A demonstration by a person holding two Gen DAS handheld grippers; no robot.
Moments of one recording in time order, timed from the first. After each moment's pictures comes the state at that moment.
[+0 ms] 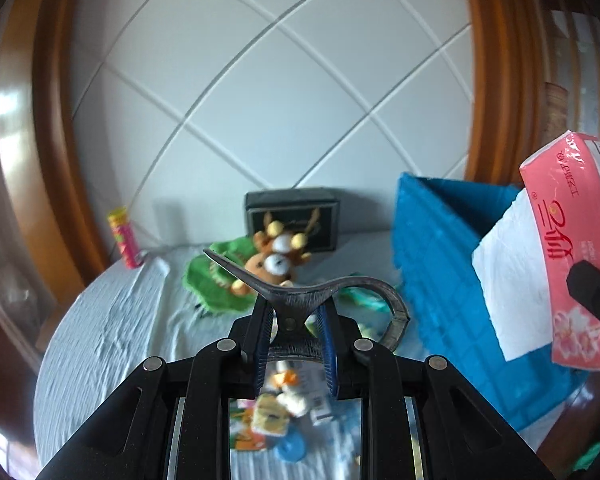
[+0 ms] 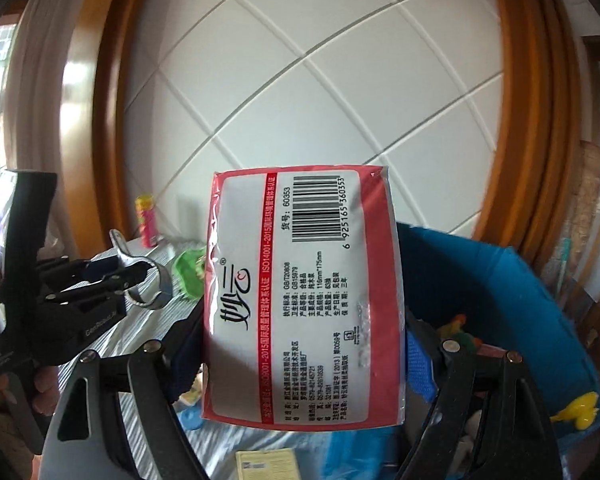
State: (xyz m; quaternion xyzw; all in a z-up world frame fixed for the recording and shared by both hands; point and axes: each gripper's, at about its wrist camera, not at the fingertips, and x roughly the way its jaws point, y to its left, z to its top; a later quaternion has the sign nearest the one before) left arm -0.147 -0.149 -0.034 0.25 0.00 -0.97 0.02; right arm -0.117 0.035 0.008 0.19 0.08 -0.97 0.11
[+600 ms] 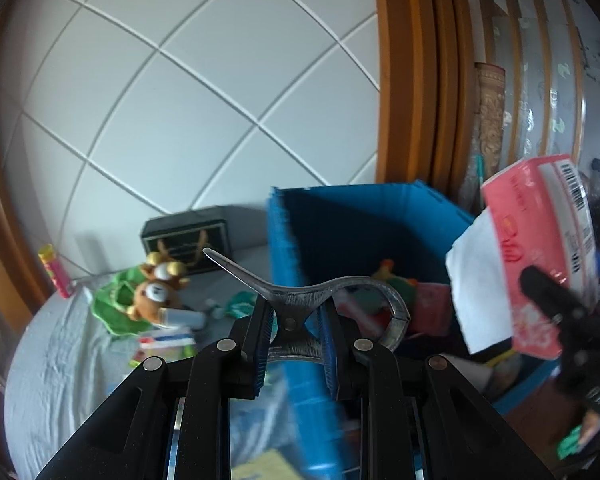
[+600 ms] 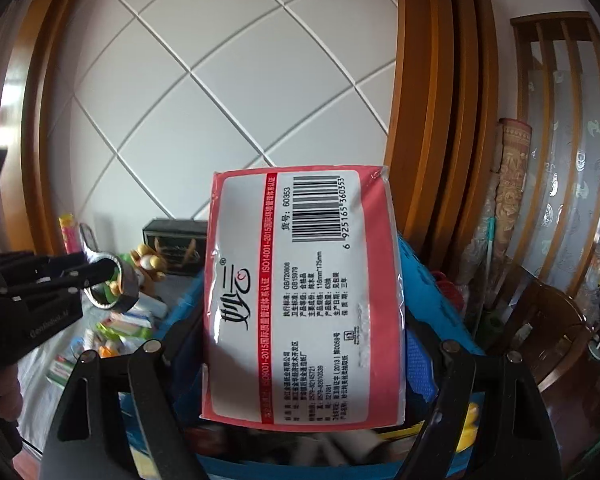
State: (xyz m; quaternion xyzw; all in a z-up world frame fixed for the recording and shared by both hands) left arm -0.165 0.072 0.002 0.27 -0.02 -0.96 -0.06; right arm -0.118 0.242 0.023 0.19 0.07 -0.98 0.01
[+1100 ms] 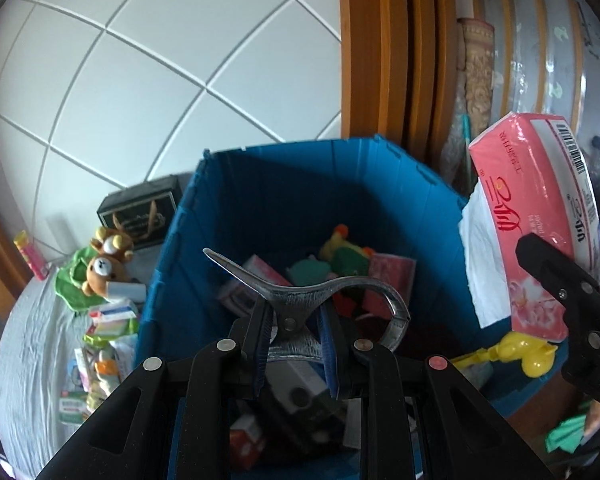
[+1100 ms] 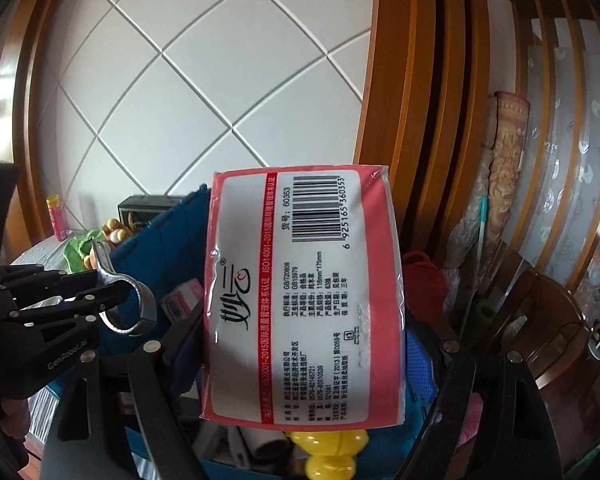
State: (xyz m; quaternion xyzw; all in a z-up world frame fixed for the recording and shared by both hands) left arm -0.191 0.201 -0.041 0.33 -0.05 -0.94 -0.06; right arm -0.150 0.366 -0.003 0.23 0.07 -0.97 0.02
